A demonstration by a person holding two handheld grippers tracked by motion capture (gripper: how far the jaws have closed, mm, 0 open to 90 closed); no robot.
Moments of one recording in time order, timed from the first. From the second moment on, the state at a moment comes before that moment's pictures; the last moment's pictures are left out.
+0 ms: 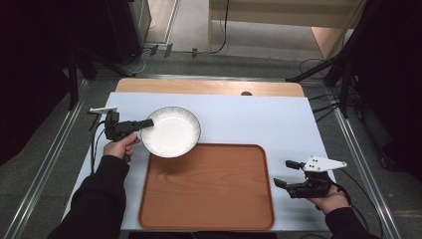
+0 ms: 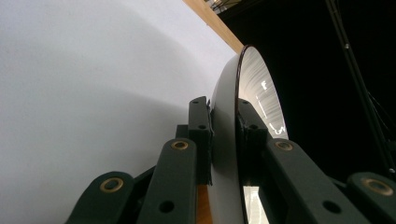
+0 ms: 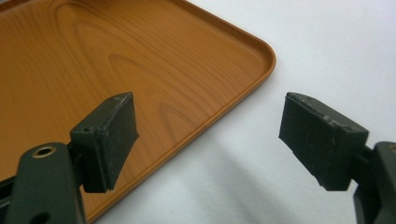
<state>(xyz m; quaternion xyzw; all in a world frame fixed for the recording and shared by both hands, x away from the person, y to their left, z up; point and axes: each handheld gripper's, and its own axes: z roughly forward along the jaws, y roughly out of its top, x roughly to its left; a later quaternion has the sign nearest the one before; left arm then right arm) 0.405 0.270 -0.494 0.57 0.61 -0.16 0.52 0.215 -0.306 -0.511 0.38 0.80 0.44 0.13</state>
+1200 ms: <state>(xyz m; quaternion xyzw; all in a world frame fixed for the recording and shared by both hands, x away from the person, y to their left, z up) 0.365 0.242 -0.495 0.60 0.58 -0.19 0.51 0.217 -0.303 -0.510 0.38 0.81 0.44 0.12</state>
